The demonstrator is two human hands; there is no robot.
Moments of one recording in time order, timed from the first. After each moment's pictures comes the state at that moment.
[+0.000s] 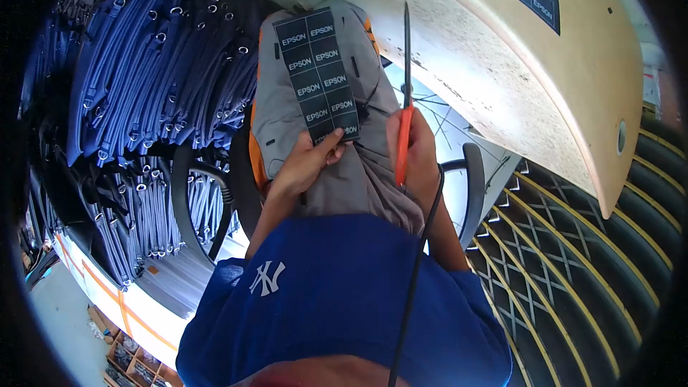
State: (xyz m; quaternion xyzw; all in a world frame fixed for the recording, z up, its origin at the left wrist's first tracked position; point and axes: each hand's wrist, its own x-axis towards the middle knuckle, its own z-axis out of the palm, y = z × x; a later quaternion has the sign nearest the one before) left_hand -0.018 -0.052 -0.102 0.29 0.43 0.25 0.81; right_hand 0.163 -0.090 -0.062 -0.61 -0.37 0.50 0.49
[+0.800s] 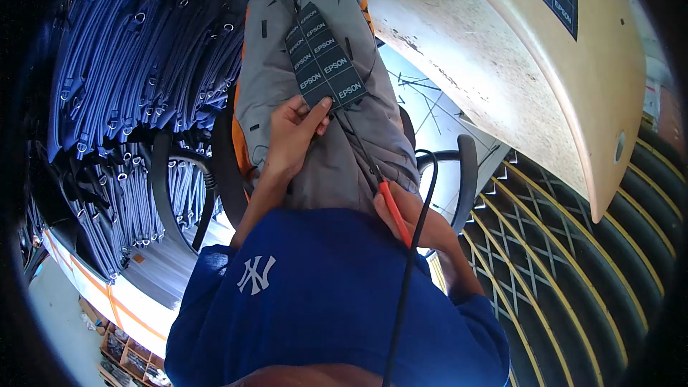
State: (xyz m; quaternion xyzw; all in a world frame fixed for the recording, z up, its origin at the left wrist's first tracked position) left_hand -0.003 -0.042 -0.101 0.27 0.49 0.37 0.74; right_hand 0.189 -0.158 -0.025 -0.56 -0.46 0.68 0.09
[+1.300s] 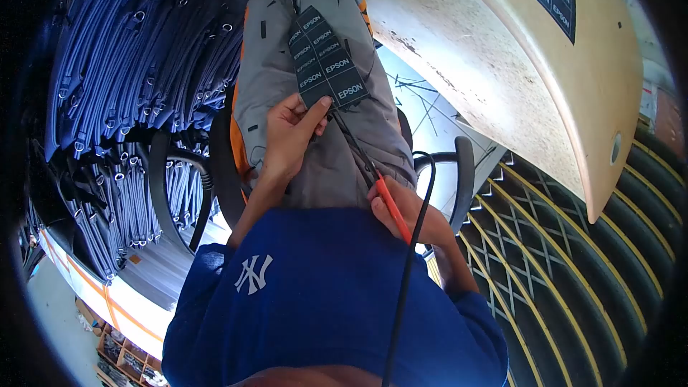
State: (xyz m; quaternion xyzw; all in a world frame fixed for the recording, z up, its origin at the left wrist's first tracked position) left_hand -0.001 -0.039 -0.093 0.28 0.49 0.39 0.73; right_hand 0.190 -0.149 -0.026 -0.55 -0.47 0.68 0.11
